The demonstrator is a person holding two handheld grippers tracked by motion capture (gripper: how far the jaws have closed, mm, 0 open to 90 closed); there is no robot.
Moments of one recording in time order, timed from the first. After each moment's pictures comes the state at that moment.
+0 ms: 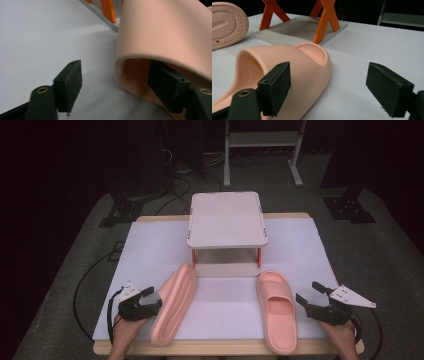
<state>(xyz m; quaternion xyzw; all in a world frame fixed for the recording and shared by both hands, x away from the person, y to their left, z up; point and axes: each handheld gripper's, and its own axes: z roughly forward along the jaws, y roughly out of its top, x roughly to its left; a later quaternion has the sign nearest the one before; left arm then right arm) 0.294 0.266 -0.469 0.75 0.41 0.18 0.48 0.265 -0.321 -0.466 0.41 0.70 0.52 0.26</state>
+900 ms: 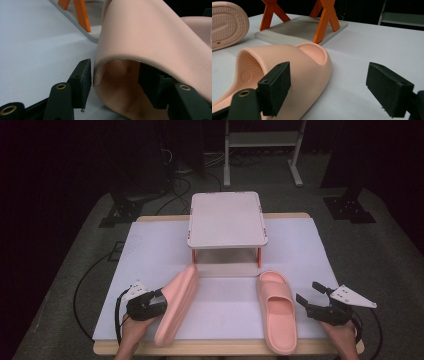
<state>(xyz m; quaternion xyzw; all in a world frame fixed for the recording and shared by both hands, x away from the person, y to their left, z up) 0.293 0.244 -0.464 0.75 0.38 0.14 0.52 0.265 -0.322 -0.466 0.41 0.70 0.53 0.26</state>
